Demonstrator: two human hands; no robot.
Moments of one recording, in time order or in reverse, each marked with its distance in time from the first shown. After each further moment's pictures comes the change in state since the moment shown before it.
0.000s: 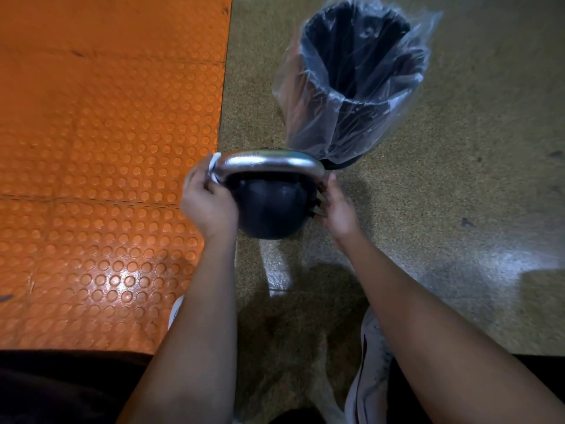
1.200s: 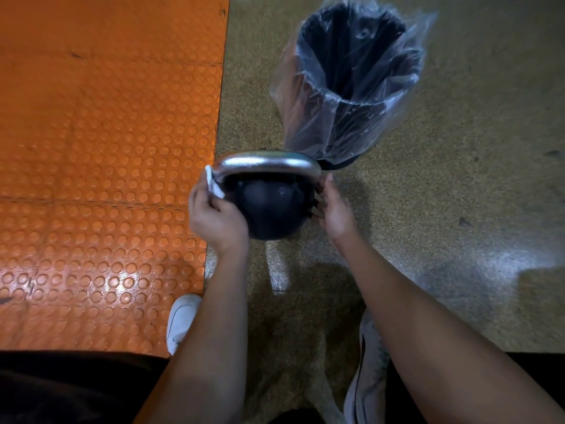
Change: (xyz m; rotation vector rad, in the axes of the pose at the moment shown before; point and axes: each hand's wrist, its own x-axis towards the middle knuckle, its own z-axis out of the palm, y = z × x) left_hand -0.034 -0.002 0.007 -0.036 0.175 -0.009; right_hand 0.001 0.003 0.001 -0.042 0.032 -0.032
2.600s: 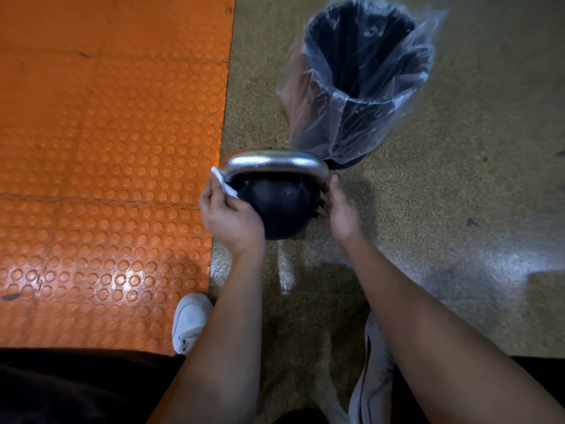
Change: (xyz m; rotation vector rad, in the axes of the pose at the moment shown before) left_hand -0.010 0.002 0.007 0.047 -0.015 -0.010; right_hand -0.007 -0.002 0.004 0.073 0.022 0.047
